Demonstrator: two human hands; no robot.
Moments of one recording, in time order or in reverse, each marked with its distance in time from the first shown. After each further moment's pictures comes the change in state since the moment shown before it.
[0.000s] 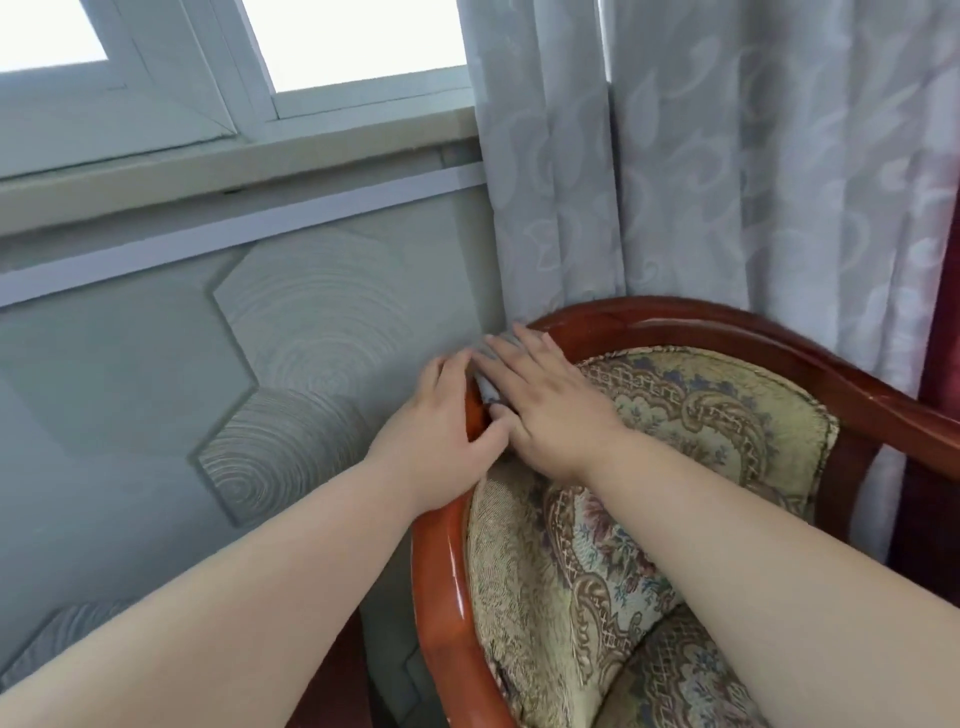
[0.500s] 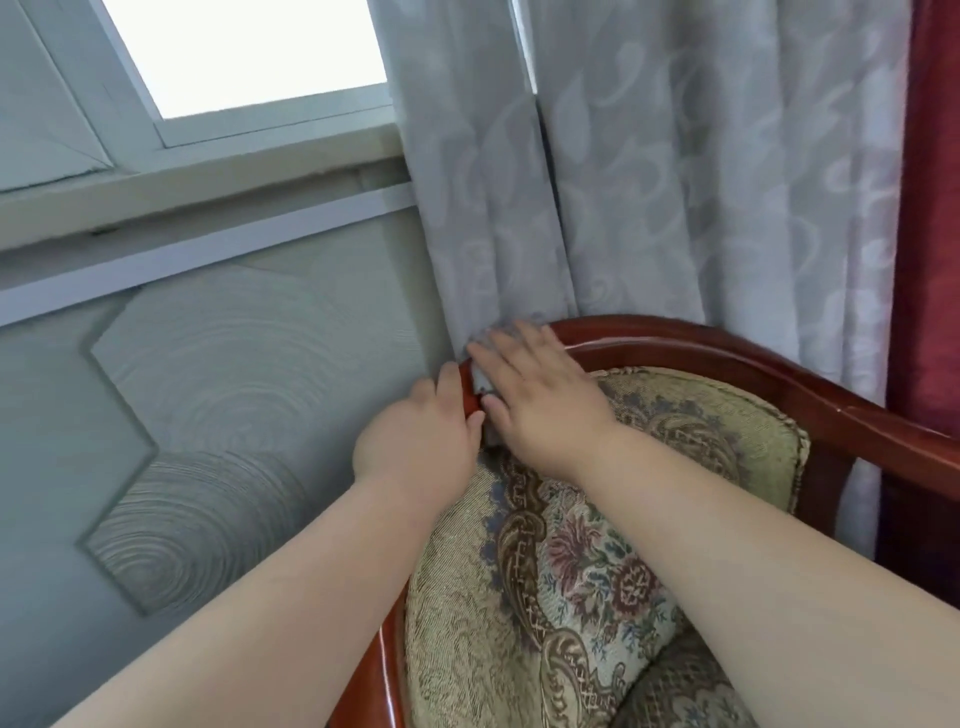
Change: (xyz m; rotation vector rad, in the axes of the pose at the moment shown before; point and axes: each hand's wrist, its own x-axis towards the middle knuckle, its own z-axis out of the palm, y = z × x) left_hand 0.070 0.019 0.050 0.612 0.072 0.014; right_hand 0.011 0.069 0.004 -0.157 0.076 0.096
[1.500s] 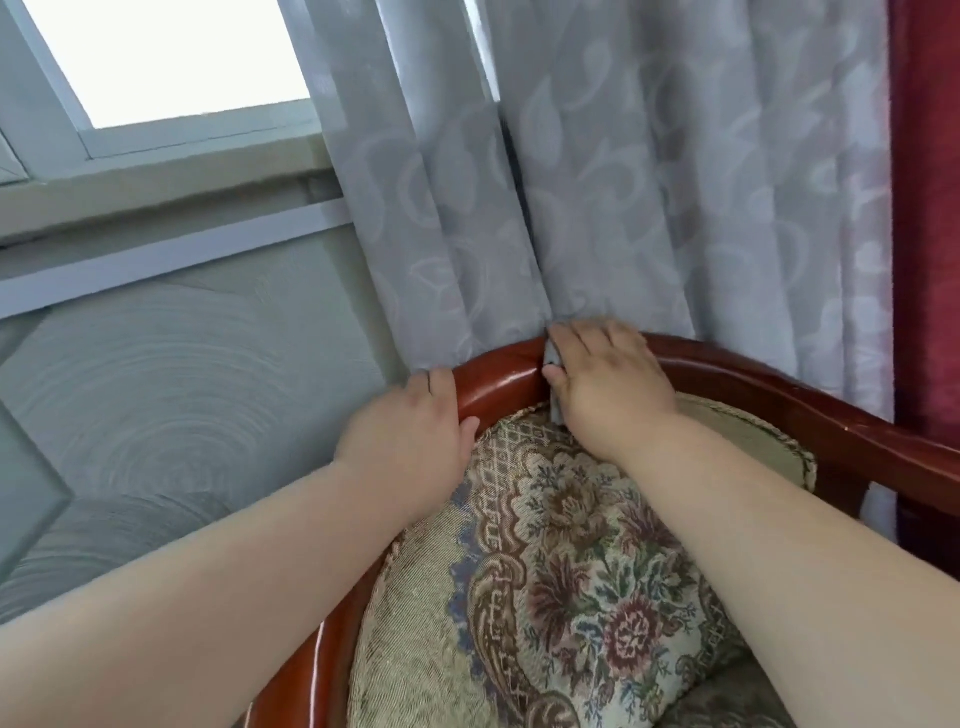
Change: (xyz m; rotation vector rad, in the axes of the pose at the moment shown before) left_hand 0.033 0.015 0.000 0.181 0.112 0.173; right_hand -0.006 0.082 0.001 -0.100 0.004 0.308
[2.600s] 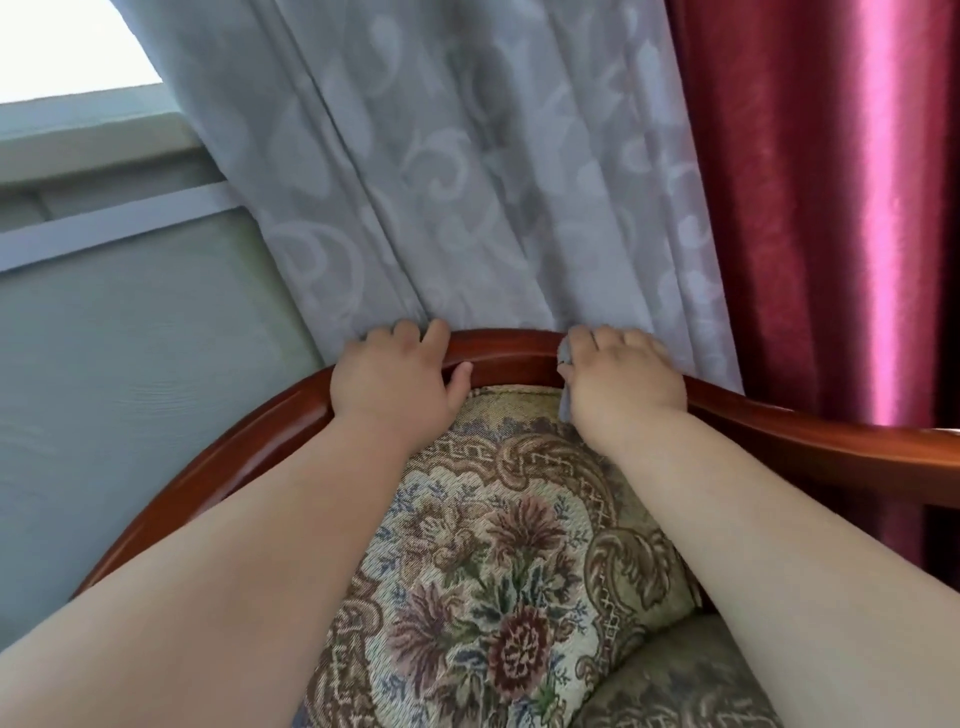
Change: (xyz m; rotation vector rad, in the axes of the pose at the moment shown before) left_hand 0.117 0.112 0.029 -0.016 0.210 0.080; right_hand -0.049 0.131 -0.007 -0.143 -0.073 0.319
